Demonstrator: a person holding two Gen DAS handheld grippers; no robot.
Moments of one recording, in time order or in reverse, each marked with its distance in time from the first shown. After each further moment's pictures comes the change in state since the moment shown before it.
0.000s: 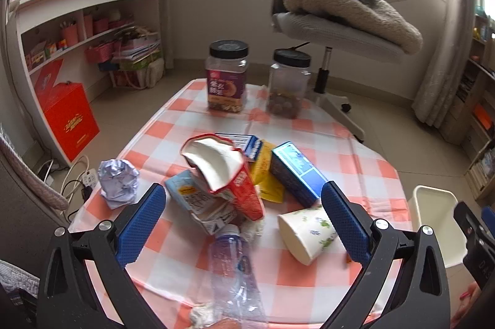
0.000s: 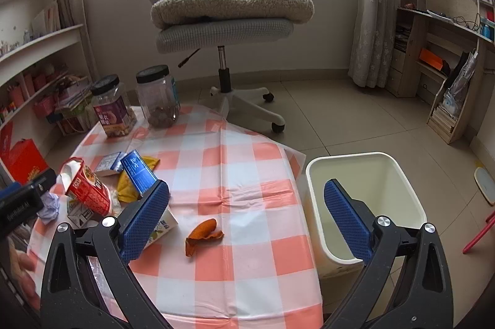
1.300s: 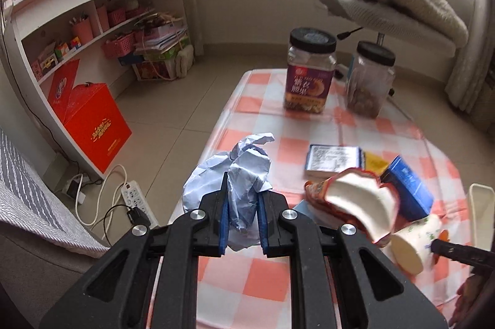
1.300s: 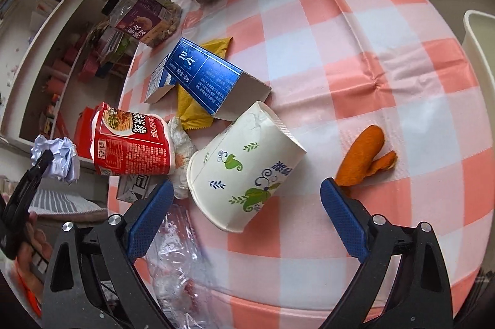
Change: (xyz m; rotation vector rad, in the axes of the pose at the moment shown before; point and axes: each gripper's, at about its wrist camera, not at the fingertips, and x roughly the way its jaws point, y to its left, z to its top) left arm 0.058 0.128 0.061 0.057 0.087 0.064; right arm 0.148 0.093 -0.043 0.274 0.648 0.438
